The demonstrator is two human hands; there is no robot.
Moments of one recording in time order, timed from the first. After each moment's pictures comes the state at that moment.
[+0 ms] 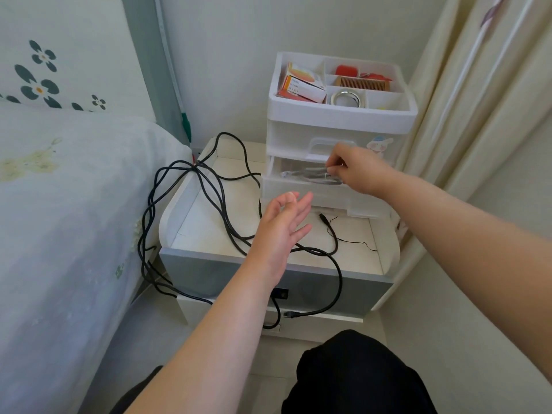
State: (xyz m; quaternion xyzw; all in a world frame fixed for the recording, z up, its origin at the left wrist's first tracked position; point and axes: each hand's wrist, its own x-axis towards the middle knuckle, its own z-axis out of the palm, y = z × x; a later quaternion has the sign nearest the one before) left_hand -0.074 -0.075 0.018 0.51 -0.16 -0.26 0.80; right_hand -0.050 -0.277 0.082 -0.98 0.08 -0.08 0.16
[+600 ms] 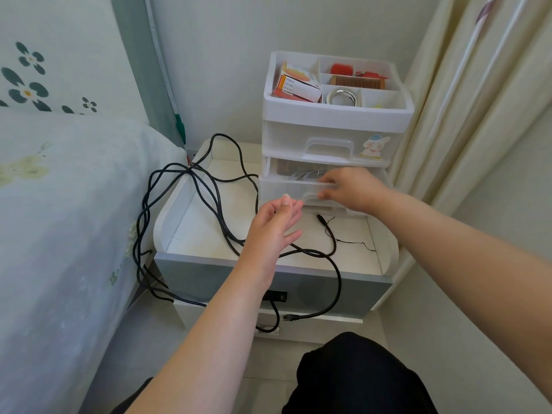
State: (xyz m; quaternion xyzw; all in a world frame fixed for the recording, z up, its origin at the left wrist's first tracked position) left_hand -0.071 -0.069 0.017 0.57 -0.14 -0.23 0.78; right_hand -0.047 -0.283 0.051 -0.99 0.10 -0.03 0.05
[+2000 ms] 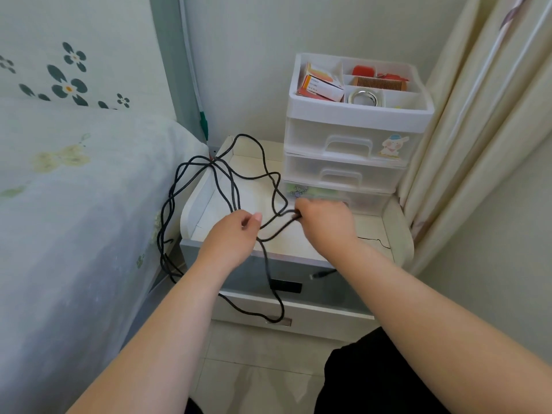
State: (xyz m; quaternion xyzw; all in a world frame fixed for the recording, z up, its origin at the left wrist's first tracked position) left_hand -0.042 0.010 0.006 0.90 -0.16 -0.08 0.40; right_hand -0.082 -0.161 0.017 -0.99 0.07 -0.13 -0.09
